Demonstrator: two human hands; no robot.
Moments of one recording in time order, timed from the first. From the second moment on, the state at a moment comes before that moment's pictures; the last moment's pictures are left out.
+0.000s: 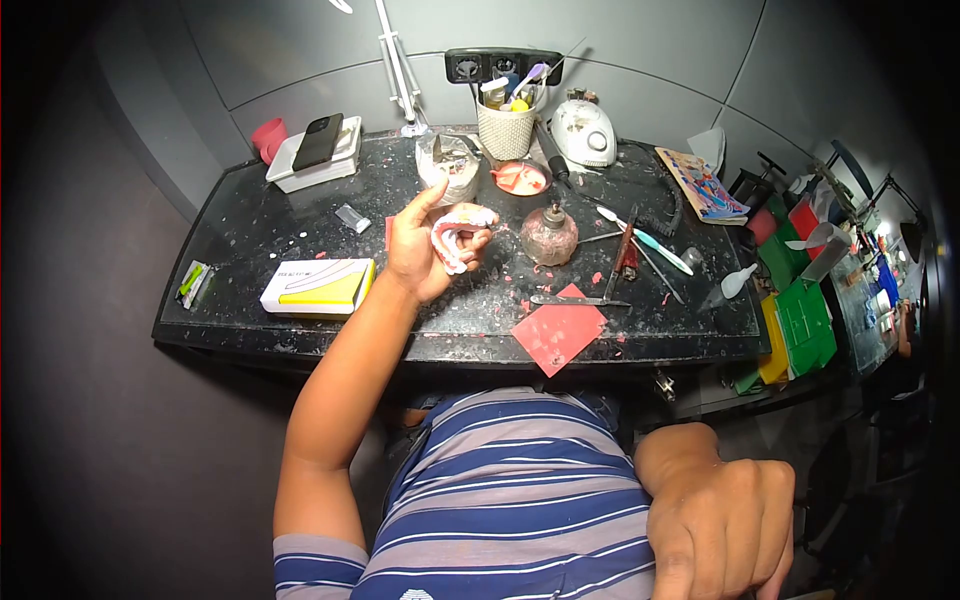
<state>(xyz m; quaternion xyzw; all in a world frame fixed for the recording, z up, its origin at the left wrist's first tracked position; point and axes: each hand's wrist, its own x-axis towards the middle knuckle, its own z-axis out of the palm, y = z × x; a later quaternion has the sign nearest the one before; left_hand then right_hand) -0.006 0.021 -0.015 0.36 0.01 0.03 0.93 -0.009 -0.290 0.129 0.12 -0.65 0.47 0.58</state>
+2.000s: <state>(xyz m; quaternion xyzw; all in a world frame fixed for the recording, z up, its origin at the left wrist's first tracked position) -0.006 0.018 -0.010 0.37 0.00 0.03 0.93 -0.007 -0.348 0.102 0.18 -0.53 0.47 0.69</state>
